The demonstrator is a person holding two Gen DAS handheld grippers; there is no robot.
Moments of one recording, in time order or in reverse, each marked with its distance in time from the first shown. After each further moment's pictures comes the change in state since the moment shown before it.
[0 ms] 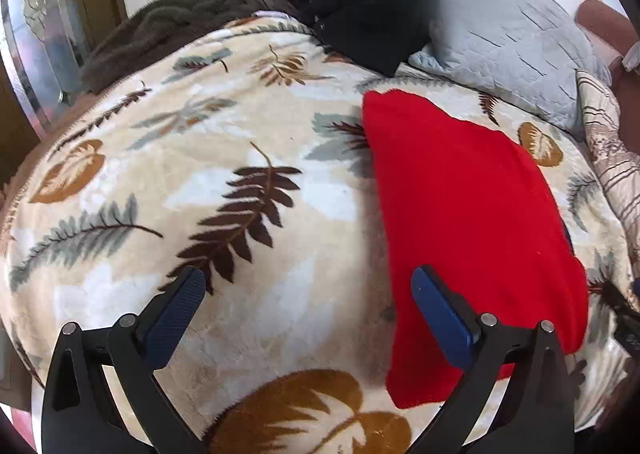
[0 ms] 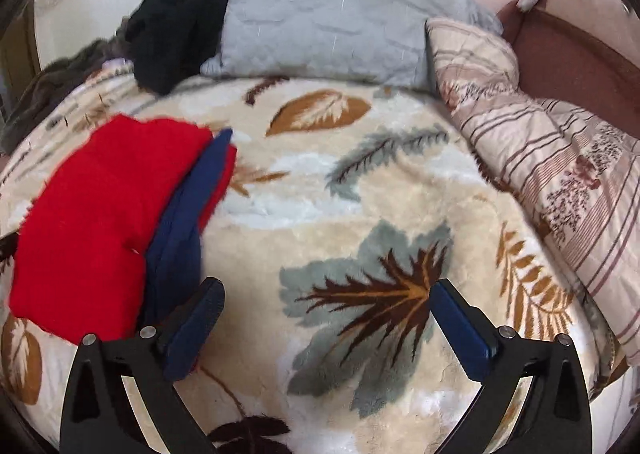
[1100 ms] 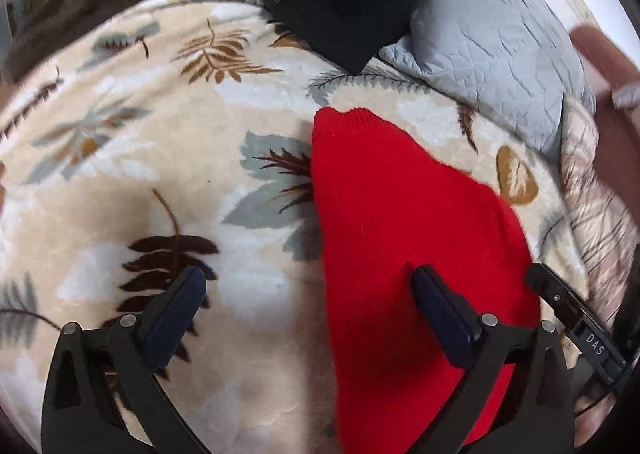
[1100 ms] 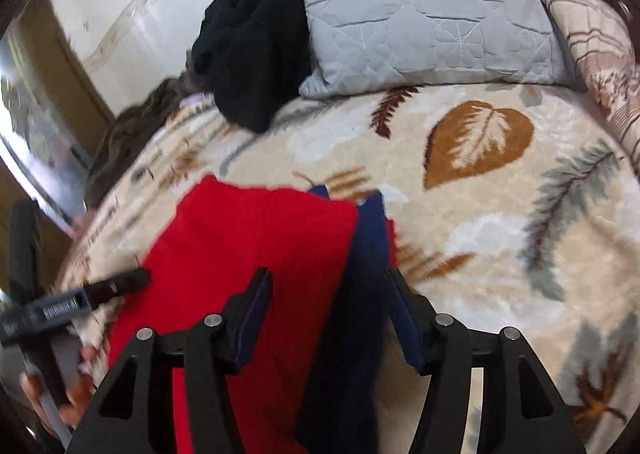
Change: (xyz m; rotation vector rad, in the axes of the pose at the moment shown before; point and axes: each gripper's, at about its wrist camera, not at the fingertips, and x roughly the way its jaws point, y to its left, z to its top) left arm 0.067 -0.019 0.068 -0.019 0.149 -0.239; right arm 0.078 0.055 0.058 0.036 0.116 0.397
